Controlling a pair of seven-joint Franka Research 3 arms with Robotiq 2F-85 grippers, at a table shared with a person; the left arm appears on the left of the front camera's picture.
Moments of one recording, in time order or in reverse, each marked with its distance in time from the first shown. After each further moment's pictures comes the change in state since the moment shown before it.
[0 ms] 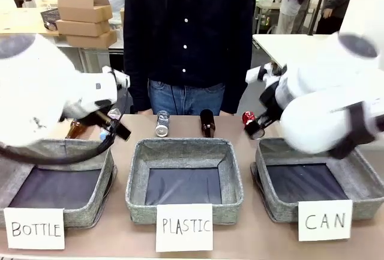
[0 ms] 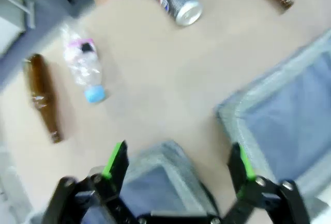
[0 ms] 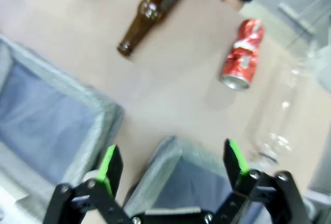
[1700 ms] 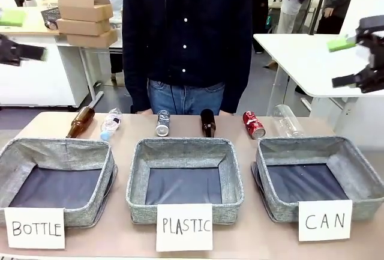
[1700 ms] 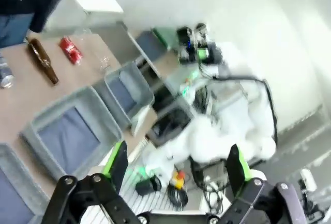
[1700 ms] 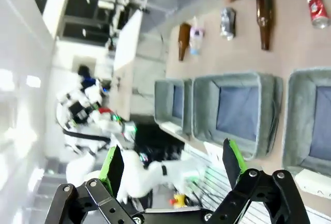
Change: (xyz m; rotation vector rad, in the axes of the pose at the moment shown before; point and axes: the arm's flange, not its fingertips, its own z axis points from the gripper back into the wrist) left arm -0.078 0.132 0.226 -1.079 -0.532 0.422; right arm -0.076 -0.124 0.203 0.855 -0.228 -0.869
